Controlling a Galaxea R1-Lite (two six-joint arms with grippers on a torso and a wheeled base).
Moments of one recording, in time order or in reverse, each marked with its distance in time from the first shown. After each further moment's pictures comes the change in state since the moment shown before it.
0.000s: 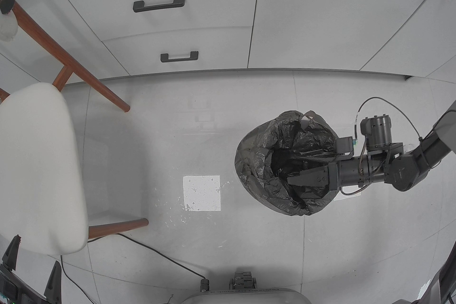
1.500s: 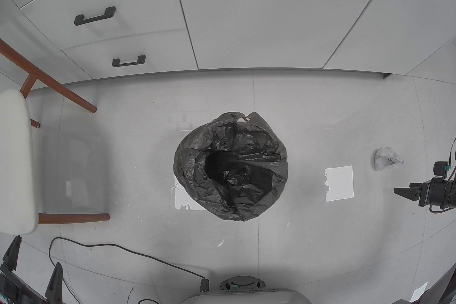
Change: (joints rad) left arm 0.000 0.001 0.000 0.003 -0.012 0.004; right arm -0.745 -0.369 0.452 0.089 -0.105 -0.376
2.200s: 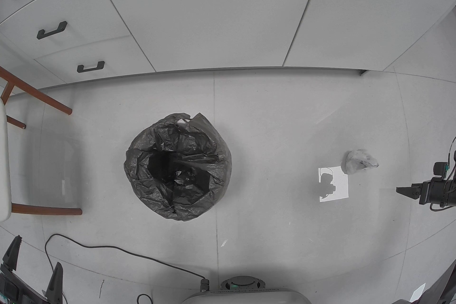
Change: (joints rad) left arm 0.000 0.000 0.000 -0.001 -0.002 0.005; right arm -0.055 0.099 -0.052 0.000 -0.004 -0.038
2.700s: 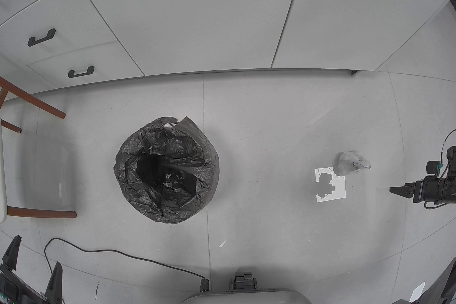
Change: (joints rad) left arm 0.000 0.000 0.000 -0.001 0.002 0.000; right arm 0.049 0.075 -0.049 -0.002 -0.007 -0.003
